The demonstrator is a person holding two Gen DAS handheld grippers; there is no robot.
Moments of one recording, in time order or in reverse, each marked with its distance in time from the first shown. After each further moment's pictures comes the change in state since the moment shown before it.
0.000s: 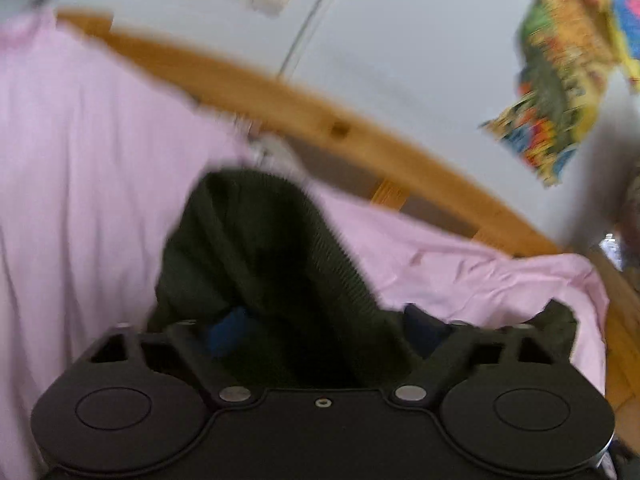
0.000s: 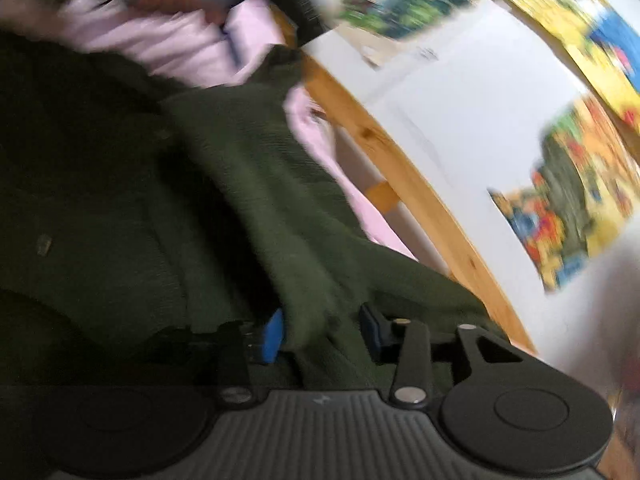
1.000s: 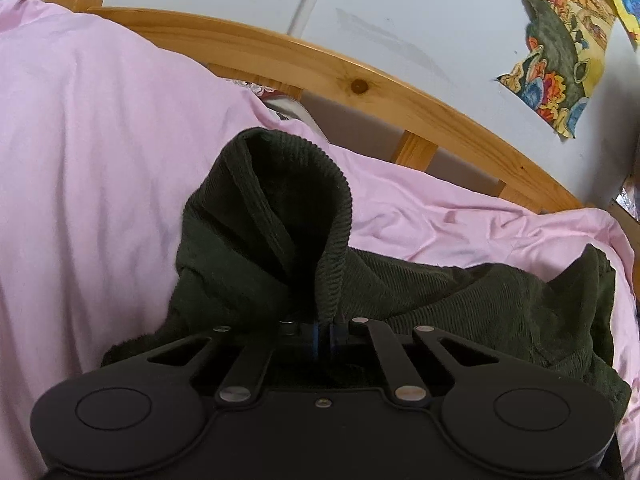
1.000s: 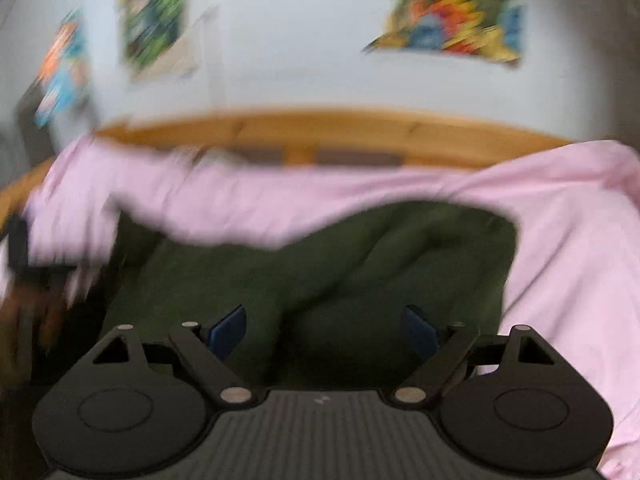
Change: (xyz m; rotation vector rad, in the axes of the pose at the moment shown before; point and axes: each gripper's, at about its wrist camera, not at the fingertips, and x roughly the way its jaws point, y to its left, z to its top) left arm 0.018 0.029 -0.024 0.122 0.008 0.017; right arm 0.039 -0.169 -0.012 0.896 0.194 0.265
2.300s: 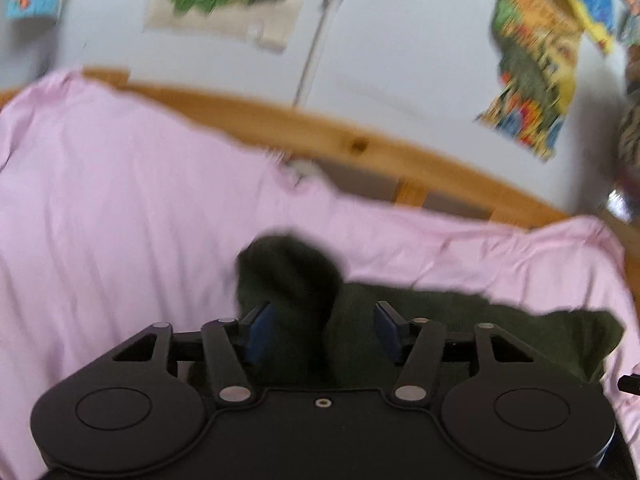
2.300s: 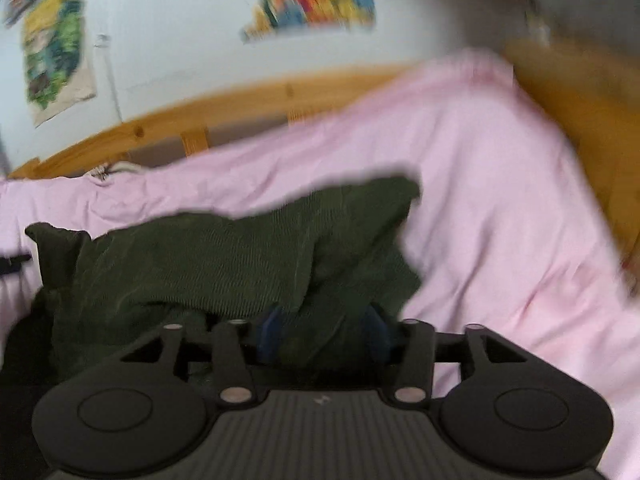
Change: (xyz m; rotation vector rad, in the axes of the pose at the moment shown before) left arm -0.080 0.003 0.004 0.092 -0.154 0.020; right arm -0.047 0.009 -0.100 0.161 -0.075 -0.288
